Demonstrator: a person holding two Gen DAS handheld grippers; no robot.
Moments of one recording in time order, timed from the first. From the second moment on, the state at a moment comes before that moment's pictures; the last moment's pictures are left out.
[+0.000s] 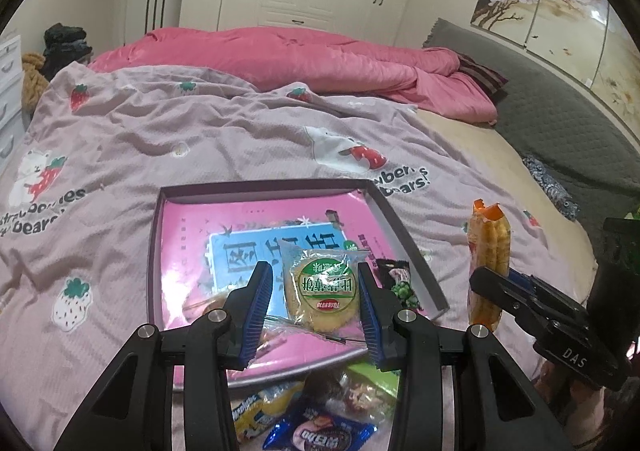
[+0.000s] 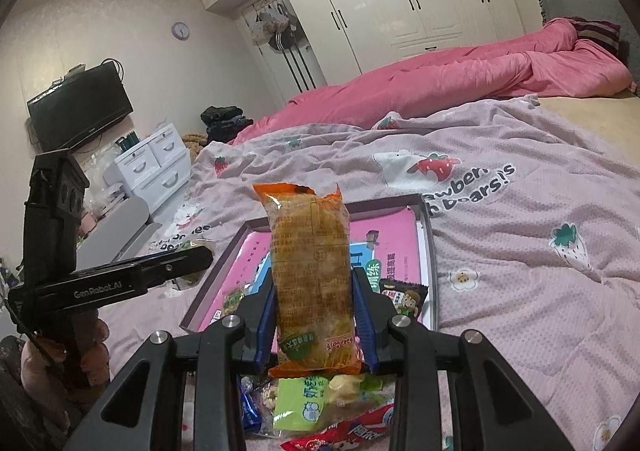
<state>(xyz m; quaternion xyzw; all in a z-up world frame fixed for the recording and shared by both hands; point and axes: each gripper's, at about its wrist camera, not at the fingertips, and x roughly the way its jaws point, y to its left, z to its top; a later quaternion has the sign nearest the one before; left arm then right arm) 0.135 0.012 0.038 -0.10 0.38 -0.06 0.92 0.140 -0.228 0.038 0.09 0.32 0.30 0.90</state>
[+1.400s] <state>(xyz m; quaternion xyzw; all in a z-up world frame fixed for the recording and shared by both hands) 0.186 -0.003 -0.017 -0.11 0.43 -0.06 0.90 0.194 -0.198 0.011 0.08 0.35 0.30 0.88</state>
